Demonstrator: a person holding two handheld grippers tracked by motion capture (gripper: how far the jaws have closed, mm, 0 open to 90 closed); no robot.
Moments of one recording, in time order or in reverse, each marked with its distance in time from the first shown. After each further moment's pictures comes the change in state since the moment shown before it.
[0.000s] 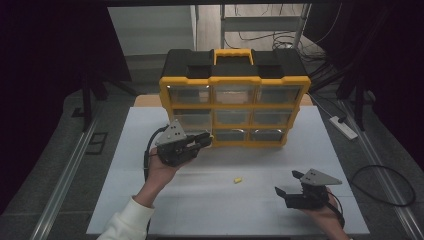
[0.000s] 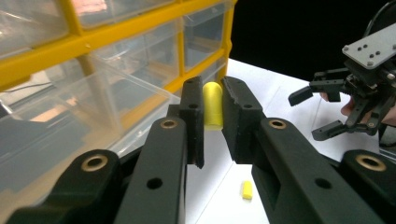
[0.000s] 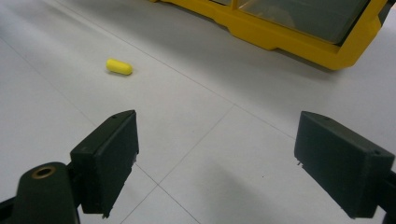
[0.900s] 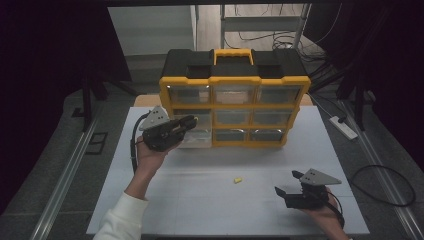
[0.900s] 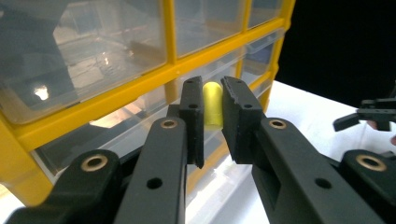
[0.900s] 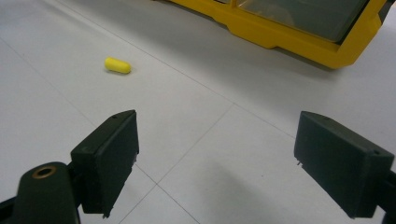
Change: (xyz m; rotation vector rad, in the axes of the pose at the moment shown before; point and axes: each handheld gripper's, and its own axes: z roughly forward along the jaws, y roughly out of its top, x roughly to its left) left arm 0.038 0.011 -0.014 -0.049 0.123 -0.051; right arm 0.000 0.000 0.001 0.007 -0.006 0.000
